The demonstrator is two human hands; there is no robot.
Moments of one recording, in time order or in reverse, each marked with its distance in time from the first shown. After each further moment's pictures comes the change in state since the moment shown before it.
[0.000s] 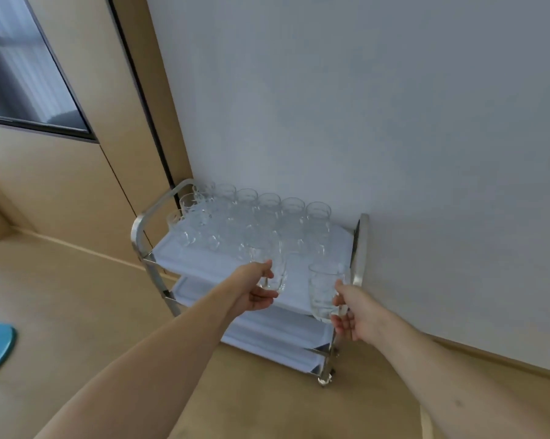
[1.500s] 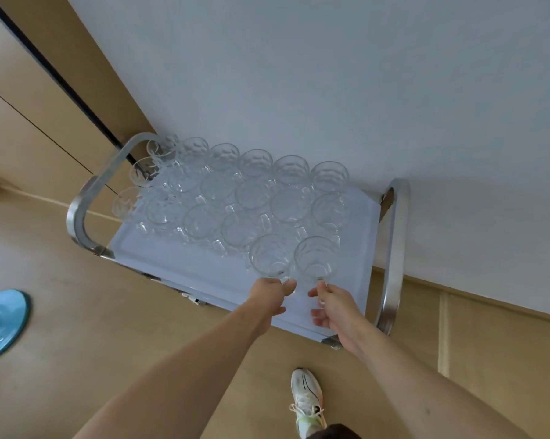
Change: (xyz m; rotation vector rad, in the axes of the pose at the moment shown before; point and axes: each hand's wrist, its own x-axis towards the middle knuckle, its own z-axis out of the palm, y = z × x) left_hand 0.218 -0.010 0.068 0.086 0.107 -0.151; right_hand 0.218 -0.021 0.041 -0.006 -0.098 0.021
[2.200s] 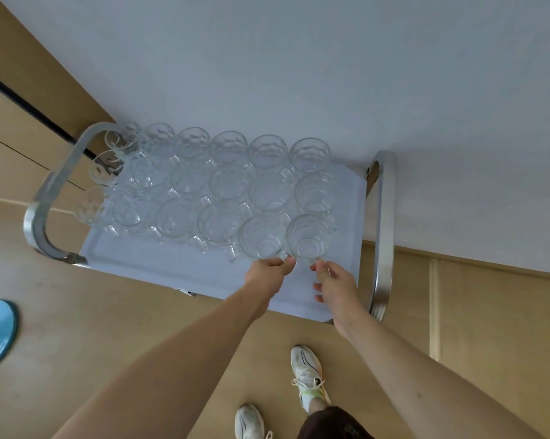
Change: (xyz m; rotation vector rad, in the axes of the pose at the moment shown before) left_hand 0.022 0.018 0.018 0.194 -0.020 0.050; right_hand 0.019 0.002 -0.007 0.118 0.210 -0.110
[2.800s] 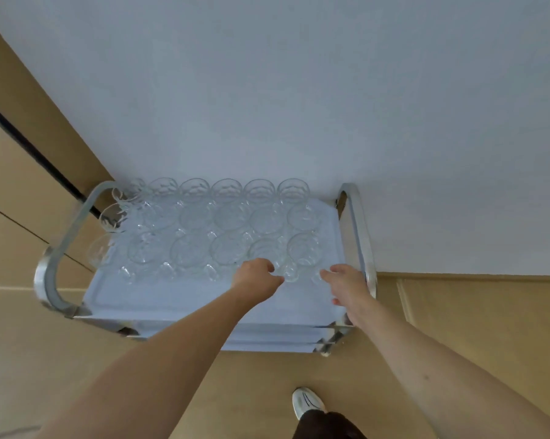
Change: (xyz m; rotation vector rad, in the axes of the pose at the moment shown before) left_hand -0.063 0.032 -0.079 0.814 -0.011 0.452; right_hand -0.084 -0.036 0.002 -0.102 0.193 -0.062
